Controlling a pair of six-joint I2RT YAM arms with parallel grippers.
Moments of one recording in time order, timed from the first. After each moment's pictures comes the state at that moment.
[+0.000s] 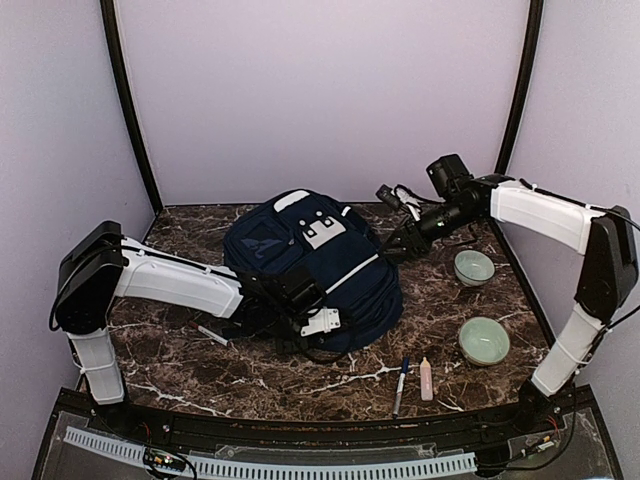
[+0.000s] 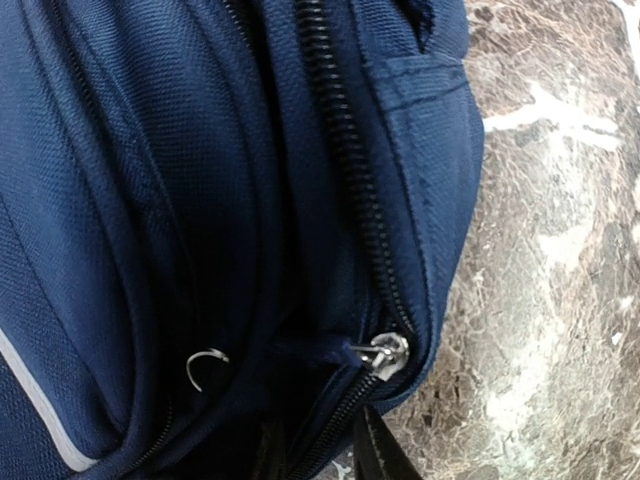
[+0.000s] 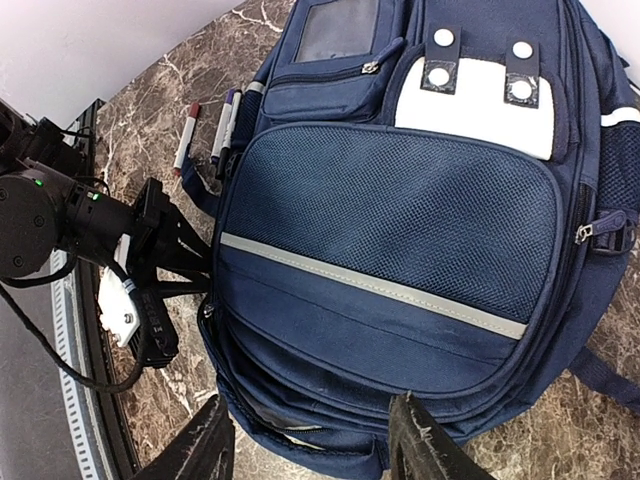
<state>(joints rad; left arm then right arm) -1.04 1.87 1.15 -0.41 -0.16 0.46 0.46 1.66 1.39 -0.70 -0.70 -0.33</state>
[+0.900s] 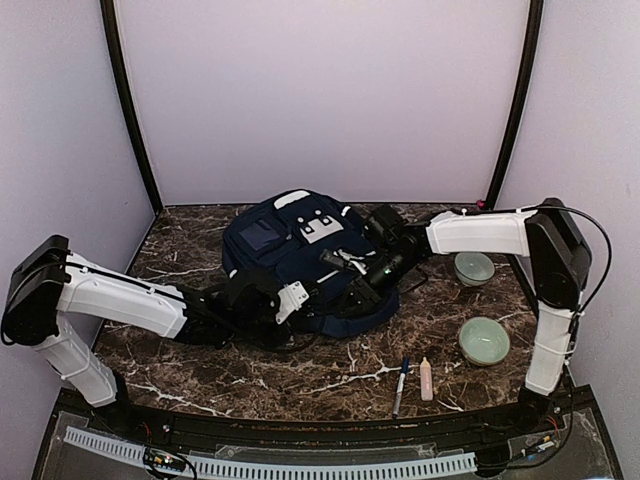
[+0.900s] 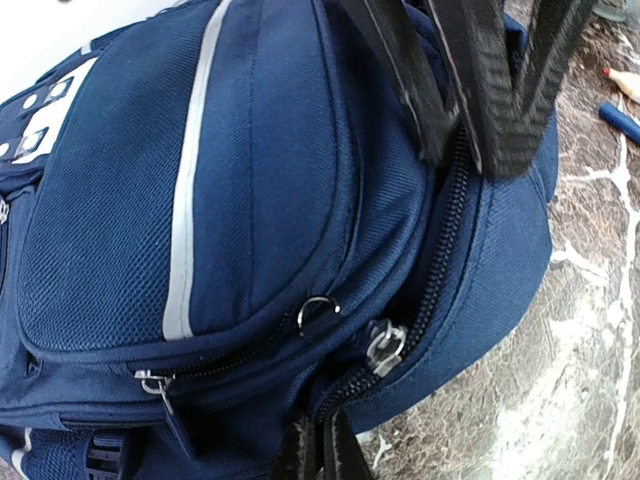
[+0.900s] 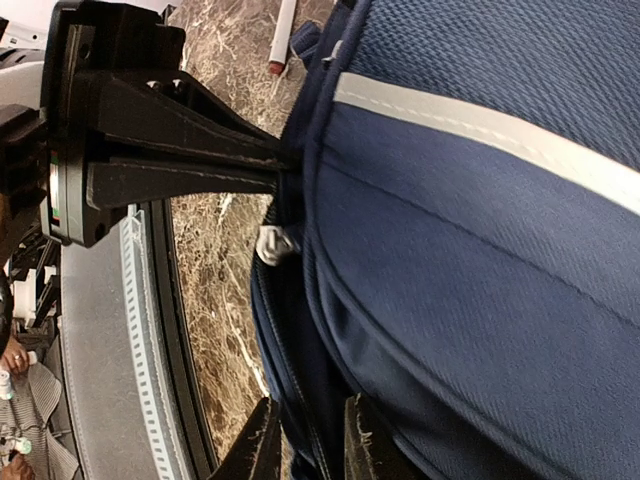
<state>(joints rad) -1.04 1.56 0.79 0.05 -0.24 0.17 0.72 1.91 1.36 -0.65 -0.81 -0.17</state>
